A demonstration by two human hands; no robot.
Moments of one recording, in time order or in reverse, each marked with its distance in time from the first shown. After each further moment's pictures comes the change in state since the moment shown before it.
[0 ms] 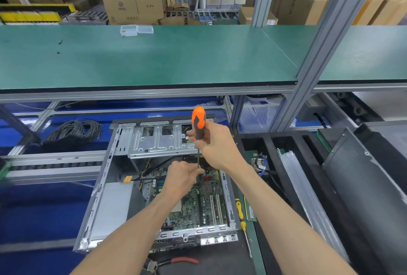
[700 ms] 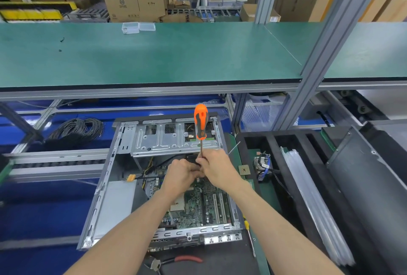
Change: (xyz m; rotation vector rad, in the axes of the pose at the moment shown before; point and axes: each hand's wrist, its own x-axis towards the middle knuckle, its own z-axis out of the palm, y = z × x) left_hand 0.004 -0.015 -0.004 0.070 -0.072 -0.045; right_hand -0.017 0.052 0.046 -0.208 -0.187 0.145
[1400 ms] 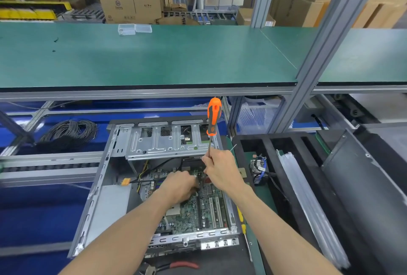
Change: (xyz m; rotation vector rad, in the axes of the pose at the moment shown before) left_hand 0.009 -0.016 0.019 0.602 -0.406 0.263; right_hand -0.003 0.015 -0.004 0.009 0.125 0.048
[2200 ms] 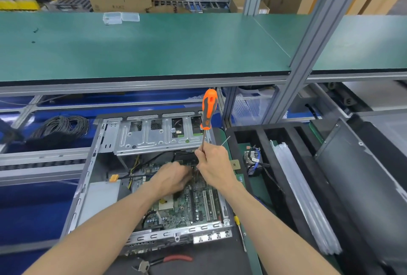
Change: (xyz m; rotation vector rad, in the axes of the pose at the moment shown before) left_hand 0.006 -0.007 -0.002 -0.112 0.084 0.035; right_hand -0.005 0.011 0.011 0.035 0.134 -0.048
